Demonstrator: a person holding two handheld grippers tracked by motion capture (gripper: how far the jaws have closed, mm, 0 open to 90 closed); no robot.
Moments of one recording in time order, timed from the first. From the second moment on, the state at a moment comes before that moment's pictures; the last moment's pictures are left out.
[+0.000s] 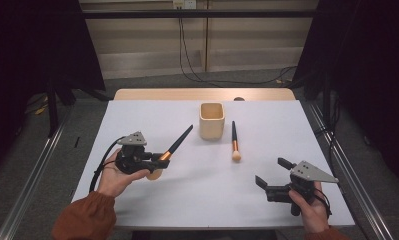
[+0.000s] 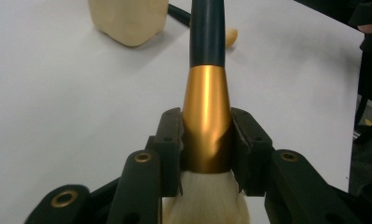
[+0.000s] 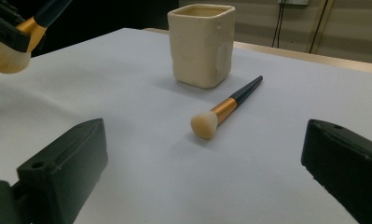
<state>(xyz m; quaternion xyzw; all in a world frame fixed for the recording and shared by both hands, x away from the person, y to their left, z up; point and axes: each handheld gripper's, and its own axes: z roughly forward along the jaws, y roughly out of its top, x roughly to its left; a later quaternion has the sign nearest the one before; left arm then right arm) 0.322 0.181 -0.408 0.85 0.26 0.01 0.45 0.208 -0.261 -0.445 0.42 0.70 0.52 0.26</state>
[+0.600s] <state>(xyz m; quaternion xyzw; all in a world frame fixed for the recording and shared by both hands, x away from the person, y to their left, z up) 0.315 0.143 -0.405 0.87 0.22 -0.04 0.44 0.226 -0.236 -0.428 0.37 0.71 0.56 0.22</state>
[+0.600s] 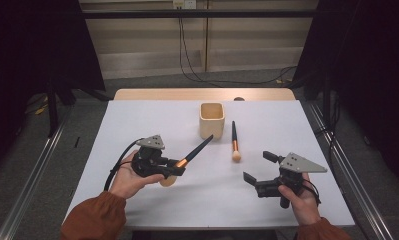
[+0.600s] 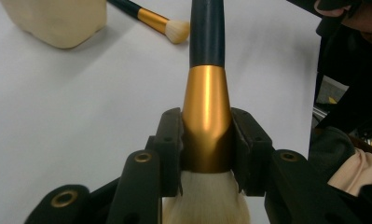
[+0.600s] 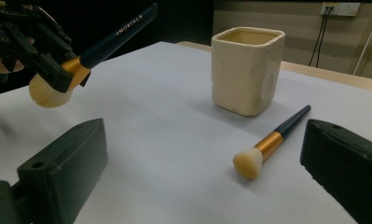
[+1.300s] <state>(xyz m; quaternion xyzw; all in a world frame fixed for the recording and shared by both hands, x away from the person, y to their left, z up) 0.307 0.108 -0.400 0.90 0.15 -0.07 0.39 0.254 -0.202 -0.410 0.30 0.79 0.52 0.13</state>
